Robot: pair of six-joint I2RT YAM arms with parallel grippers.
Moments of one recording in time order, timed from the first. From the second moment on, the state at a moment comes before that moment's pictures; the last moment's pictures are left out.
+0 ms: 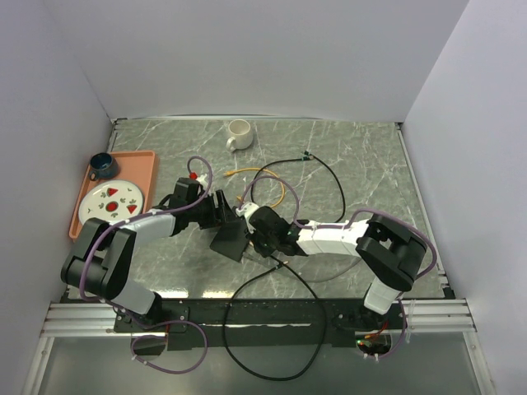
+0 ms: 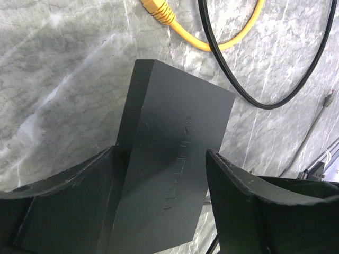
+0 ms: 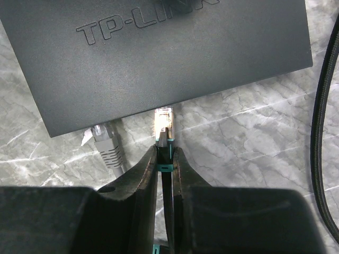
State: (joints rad) left arm -0.36 1.50 0.66 0.07 0.40 -0.58; right arm 0.99 1.67 0.86 -0.08 0.05 0.17
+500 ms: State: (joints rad) left arm -0.35 1.51 0.64 0.12 0.42 -0.61; right arm 1.00 1.67 0.86 -0.08 0.07 0.19
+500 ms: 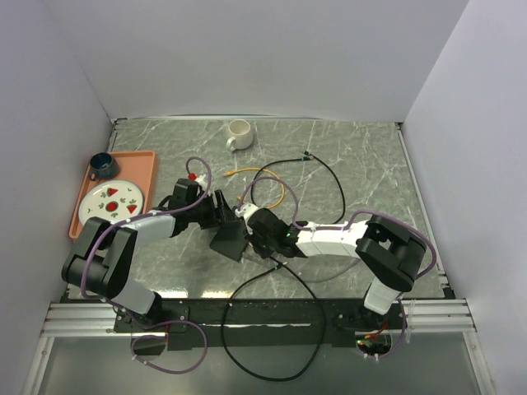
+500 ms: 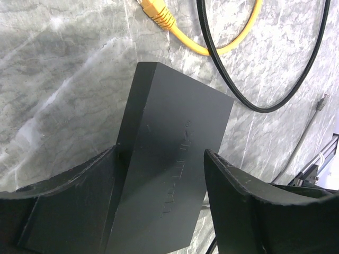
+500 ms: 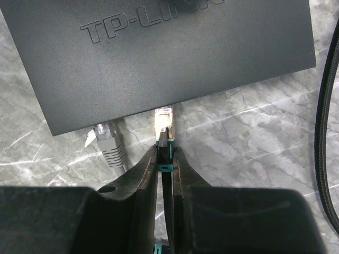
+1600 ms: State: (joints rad) left arm -0.34 1.54 0.58 0.25 0.42 -0.63; right arm 1.03 1.68 0.85 -0.04 0.12 0.26
